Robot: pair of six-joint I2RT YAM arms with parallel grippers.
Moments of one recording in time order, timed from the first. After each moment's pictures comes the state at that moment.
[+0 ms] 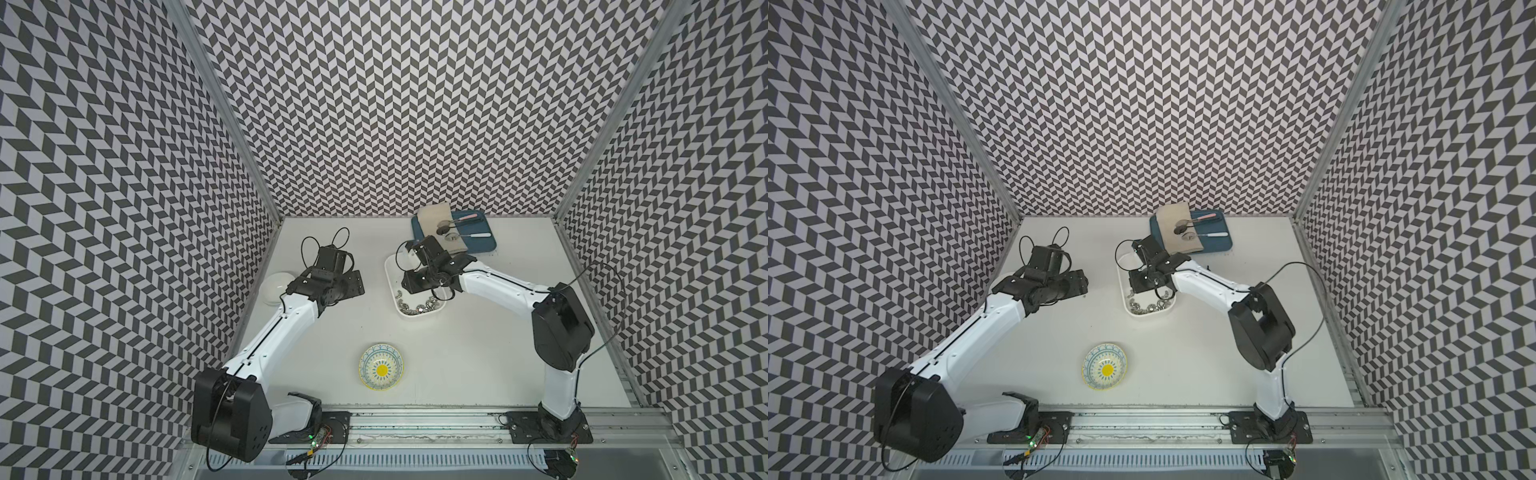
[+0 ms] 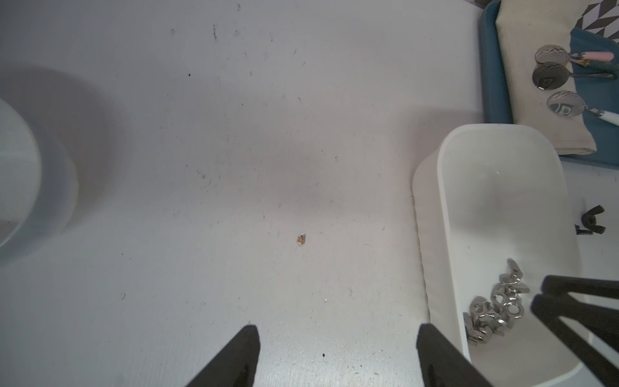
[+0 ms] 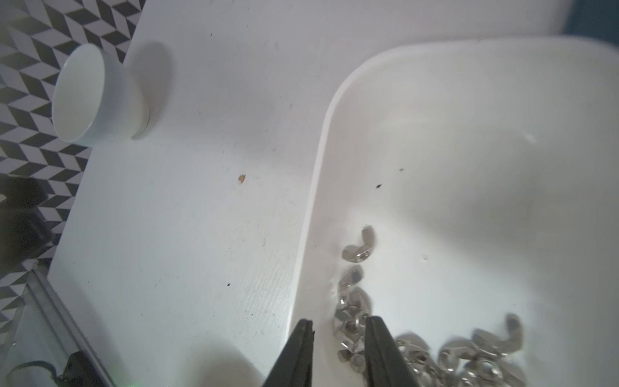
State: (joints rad) left arm -0.28 1.28 1.00 -0.63 -0.06 -0.47; right arm 0.73 1.95 1.52 -0.51 -0.15 0.40
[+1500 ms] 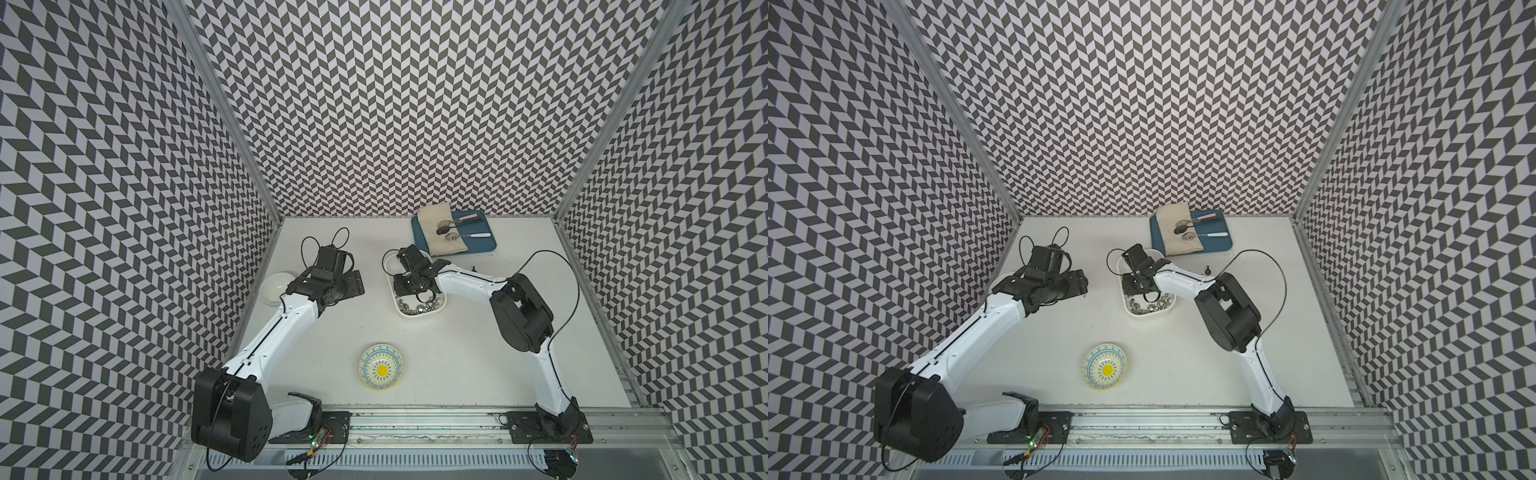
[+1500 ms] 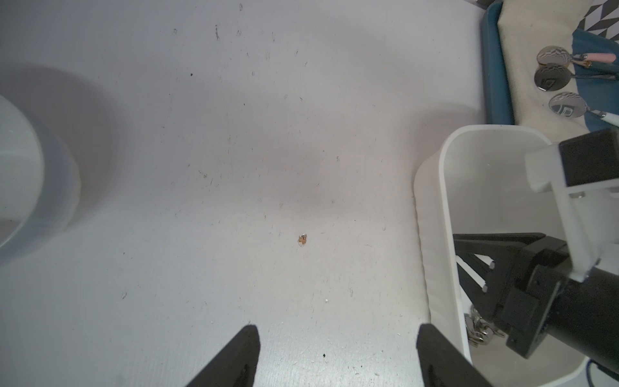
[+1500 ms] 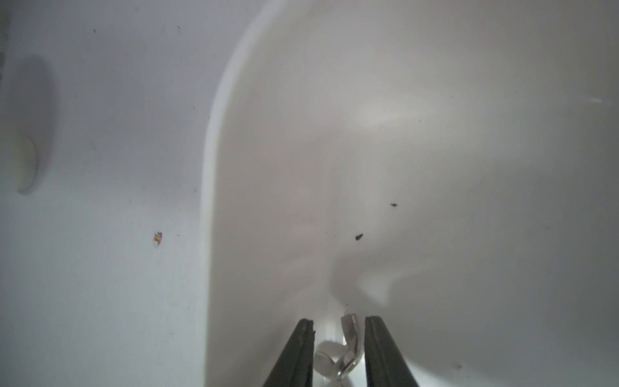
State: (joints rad) left arm -0.28 1.28 1.00 -0.63 -0.07 -0.47; right arm 0.74 2.21 1.65 -0.43 -0.08 0.52
